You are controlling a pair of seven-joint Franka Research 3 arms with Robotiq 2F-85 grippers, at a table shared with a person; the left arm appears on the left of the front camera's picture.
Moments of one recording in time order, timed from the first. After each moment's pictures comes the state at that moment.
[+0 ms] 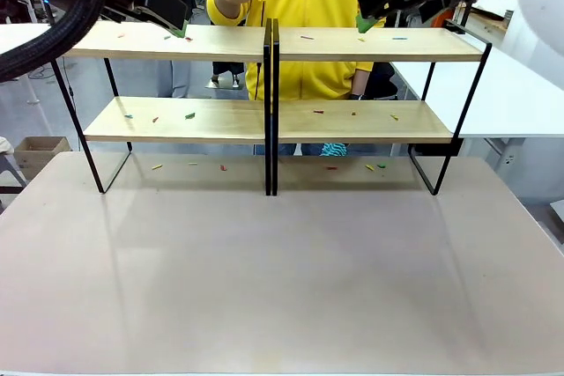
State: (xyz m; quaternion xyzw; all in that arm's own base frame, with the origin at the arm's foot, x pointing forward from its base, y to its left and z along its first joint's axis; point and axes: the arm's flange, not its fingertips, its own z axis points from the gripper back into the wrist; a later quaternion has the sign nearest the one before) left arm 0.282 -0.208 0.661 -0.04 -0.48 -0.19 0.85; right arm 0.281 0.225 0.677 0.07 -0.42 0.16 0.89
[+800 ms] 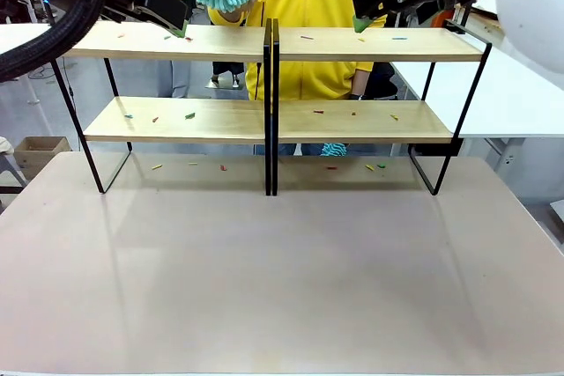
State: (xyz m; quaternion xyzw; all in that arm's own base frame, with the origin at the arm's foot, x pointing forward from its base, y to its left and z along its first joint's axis) left arm 0.282 -0.208 0.661 -0.04 -0.48 -0.19 0.85; right arm 0.287 0.227 0.673 0.07 -0.43 0.14 0.89
